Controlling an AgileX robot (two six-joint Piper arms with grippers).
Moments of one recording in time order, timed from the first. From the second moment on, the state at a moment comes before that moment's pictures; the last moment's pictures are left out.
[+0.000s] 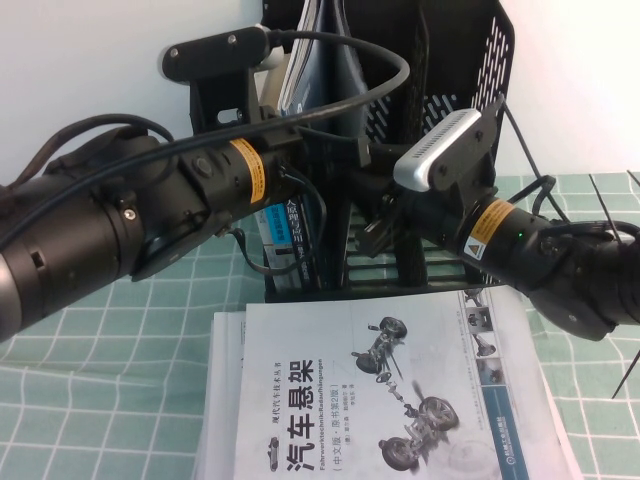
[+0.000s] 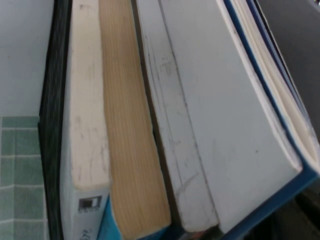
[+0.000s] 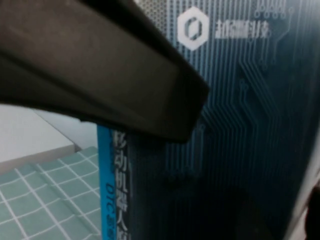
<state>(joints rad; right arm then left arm) 0.48 1.94 -1.03 -0.46 -0.91 0.25 -0.61 1.53 -1.17 0.64 0.20 -1.13</state>
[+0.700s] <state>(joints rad) 0.48 1.67 -1.03 -0.35 -0.98 -0.02 -0.66 1.30 -1.17 0.61 0.30 -0.96</state>
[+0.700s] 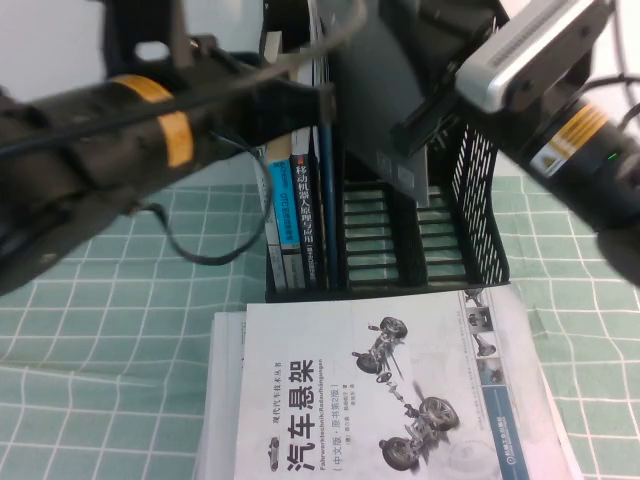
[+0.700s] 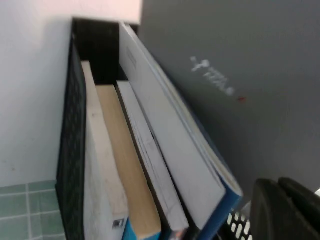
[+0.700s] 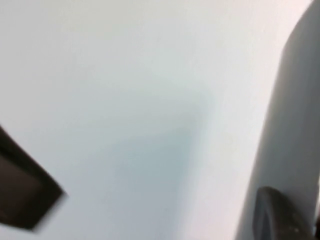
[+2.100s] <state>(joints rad) 0.52 1.15 -0.71 -1.75 -0.54 1.04 -0.69 0.80 -0.96 0.05 0.89 -0.51</state>
